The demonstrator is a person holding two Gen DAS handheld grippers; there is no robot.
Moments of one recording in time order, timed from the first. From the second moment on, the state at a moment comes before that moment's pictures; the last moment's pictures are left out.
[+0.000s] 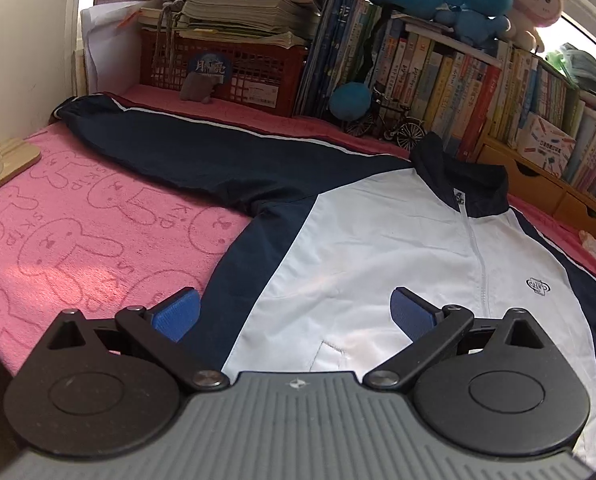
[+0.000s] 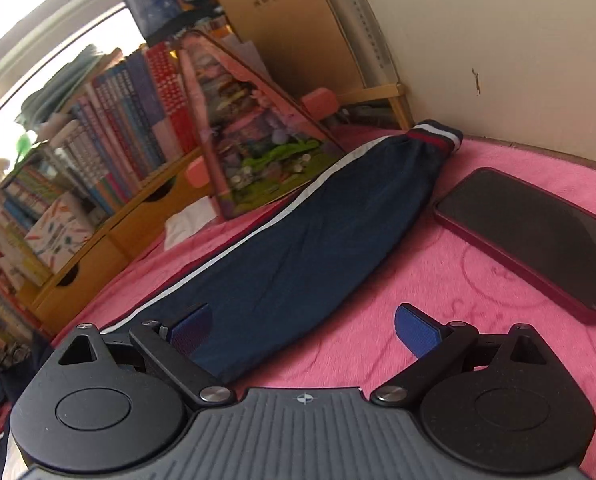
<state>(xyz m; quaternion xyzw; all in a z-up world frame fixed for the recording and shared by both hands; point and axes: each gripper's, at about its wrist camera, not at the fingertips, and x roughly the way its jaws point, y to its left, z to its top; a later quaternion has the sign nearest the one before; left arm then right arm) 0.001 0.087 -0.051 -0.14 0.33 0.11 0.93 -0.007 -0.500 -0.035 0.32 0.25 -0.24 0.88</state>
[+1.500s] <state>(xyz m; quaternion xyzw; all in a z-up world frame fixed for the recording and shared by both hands) 0.050 0.096 -0.049 -0.27 0.30 0.04 0.92 0.016 -0.218 -0.014 -0.13 0.29 0.11 0.94</state>
